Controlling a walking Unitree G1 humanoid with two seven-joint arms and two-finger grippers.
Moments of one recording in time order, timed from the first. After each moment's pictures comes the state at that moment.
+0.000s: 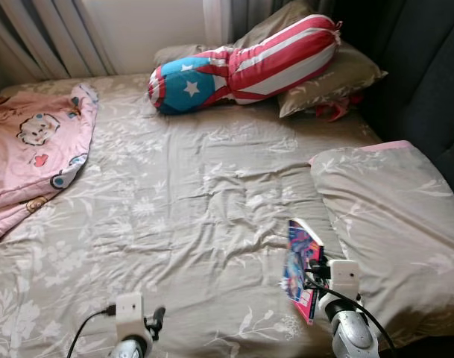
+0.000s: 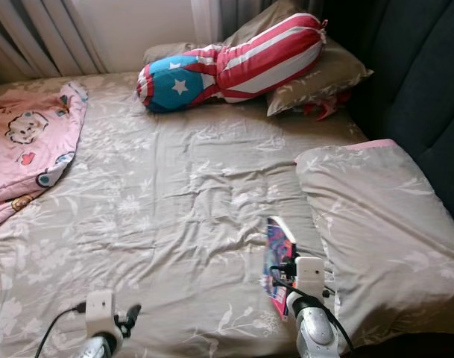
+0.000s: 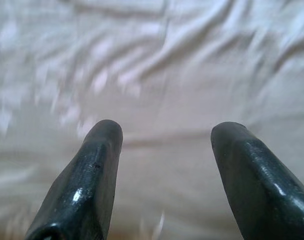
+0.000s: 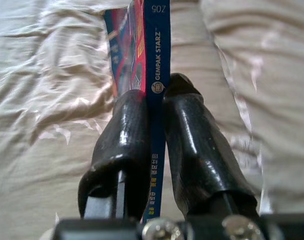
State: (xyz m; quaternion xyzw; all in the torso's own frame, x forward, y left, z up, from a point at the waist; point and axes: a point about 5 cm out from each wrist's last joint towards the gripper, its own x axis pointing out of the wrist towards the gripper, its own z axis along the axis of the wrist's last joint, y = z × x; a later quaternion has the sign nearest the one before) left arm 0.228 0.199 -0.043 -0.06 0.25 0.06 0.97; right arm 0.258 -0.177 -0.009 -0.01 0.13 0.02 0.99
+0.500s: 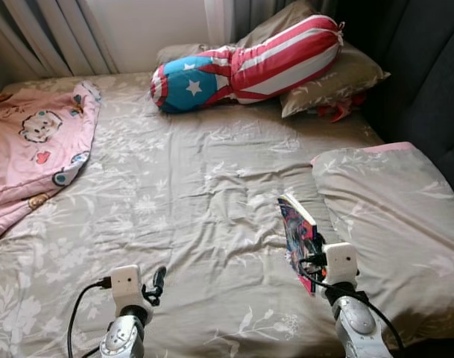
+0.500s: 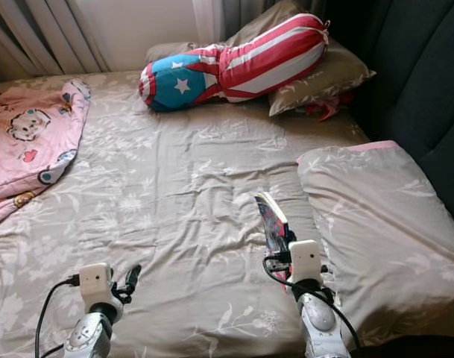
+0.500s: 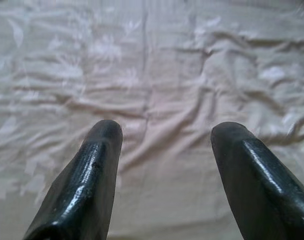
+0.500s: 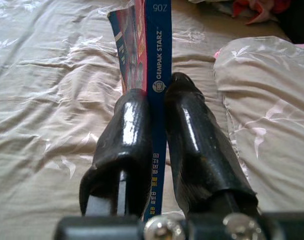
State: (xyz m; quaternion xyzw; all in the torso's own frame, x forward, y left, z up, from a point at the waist) left arm 0.253 0.192 -0.003 -0.07 0.10 0.06 0.99; right arm 0.274 -0.173 0.017 -0.06 0.06 0.07 0.99
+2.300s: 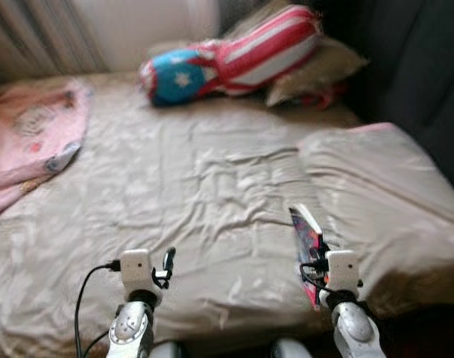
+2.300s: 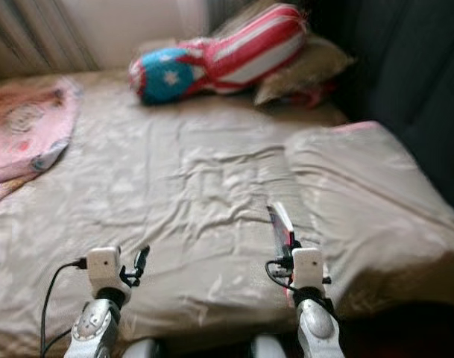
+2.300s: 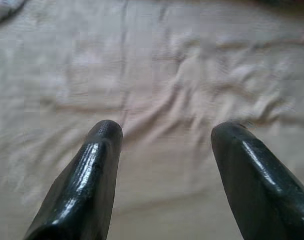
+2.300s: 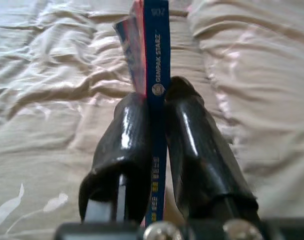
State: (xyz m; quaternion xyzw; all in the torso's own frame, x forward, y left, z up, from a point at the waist) left arm 0.258 0.179 0.021 -0.05 0.07 0.03 1.00; right arm 0.274 -0.173 0.014 -0.04 0.08 0.02 1.00
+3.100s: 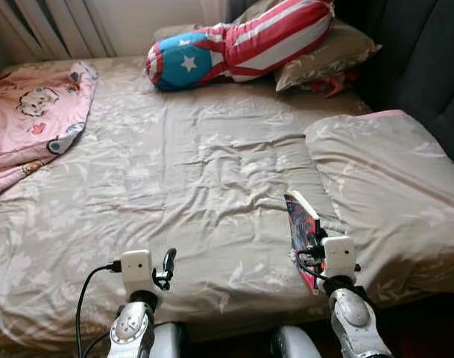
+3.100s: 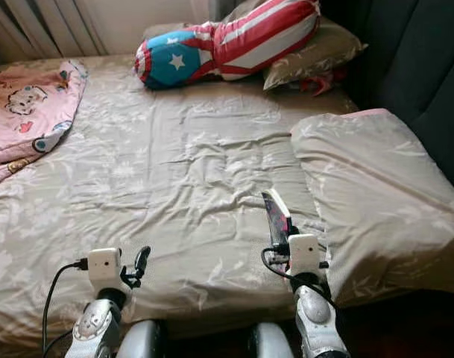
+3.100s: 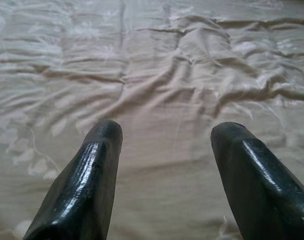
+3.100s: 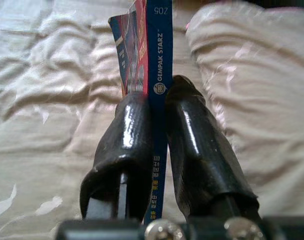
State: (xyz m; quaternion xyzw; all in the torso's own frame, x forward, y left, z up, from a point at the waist) left arm 0.262 0.175 0.022 -0.06 0.07 0.03 1.00; right arm 0.285 -0.173 0.033 -0.06 0.03 0.01 1.00
